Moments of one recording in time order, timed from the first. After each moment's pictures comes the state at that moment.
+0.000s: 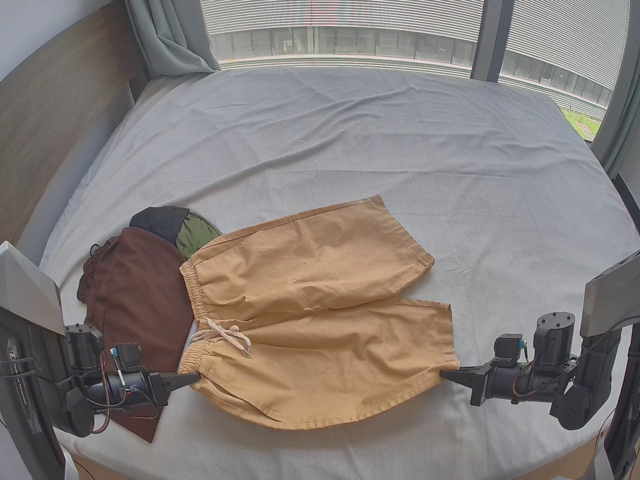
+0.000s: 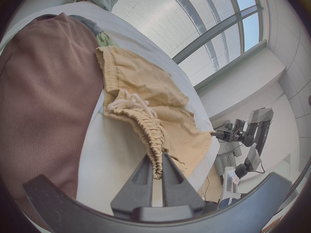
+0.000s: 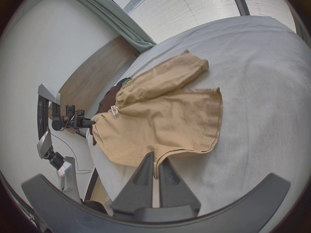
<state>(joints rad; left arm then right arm) 0.09 2.26 -0.08 -1.55 -0.85 -0.19 0.28 2.18 -0.10 -1.54 0.50 0.21</state>
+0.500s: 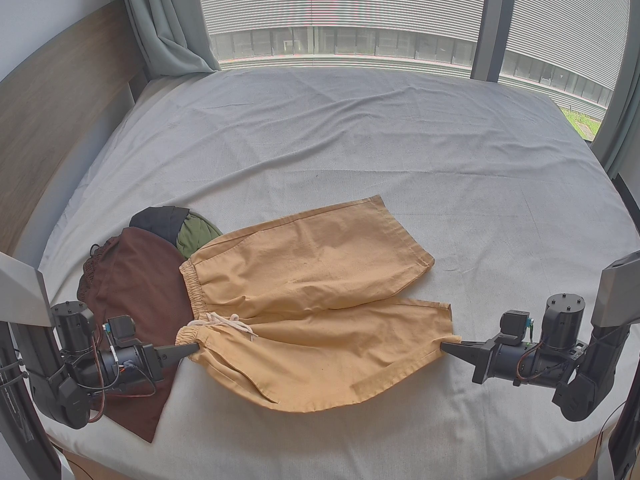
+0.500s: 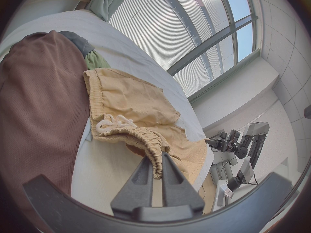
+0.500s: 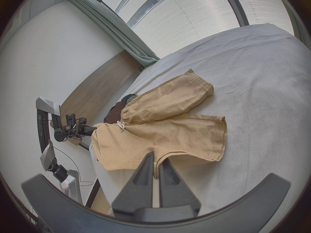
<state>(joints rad) 0.05 2.12 -0.14 -1.55 -0.84 -0.36 0.28 2.10 -0.17 -1.54 0.50 0.28</state>
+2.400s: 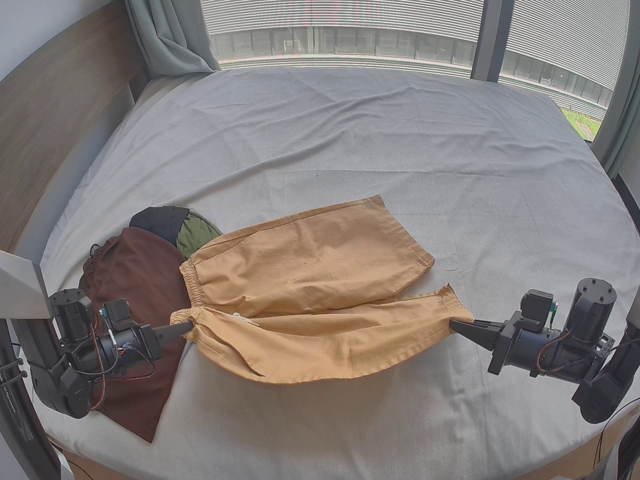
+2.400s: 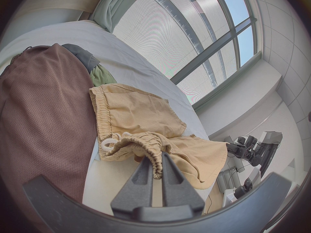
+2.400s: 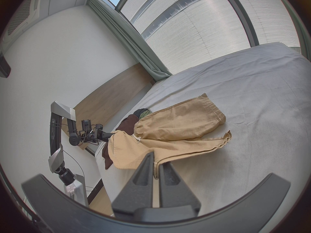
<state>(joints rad) 0.06 2.11 -0.22 -1.55 -0.77 -0.41 0.33 1.88 -0.15 -1.53 0.49 0.28</state>
